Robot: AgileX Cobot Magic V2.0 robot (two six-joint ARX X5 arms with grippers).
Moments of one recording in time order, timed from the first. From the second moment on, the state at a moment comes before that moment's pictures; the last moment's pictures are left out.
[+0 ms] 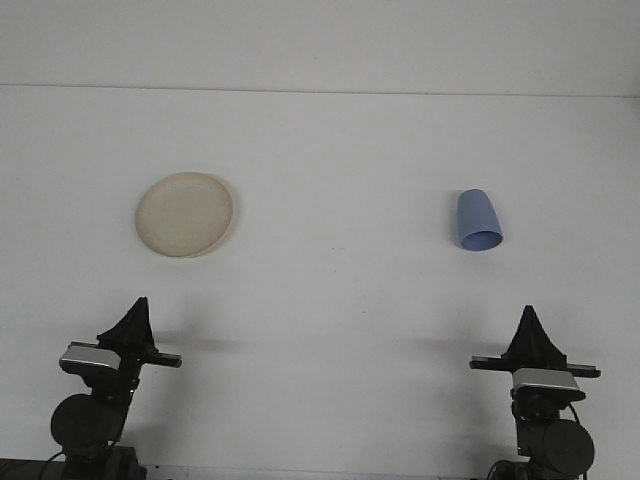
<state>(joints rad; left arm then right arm) -0.04 0.01 0.03 0.20 0.05 -0.02 -0.01 0.00 0.01 0.19 0.03 -0.01</state>
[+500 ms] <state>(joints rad) -0.04 0.01 0.03 0.20 0.05 -0.02 -0.01 0.01 0.20 -0.08 0.03 -0.01</state>
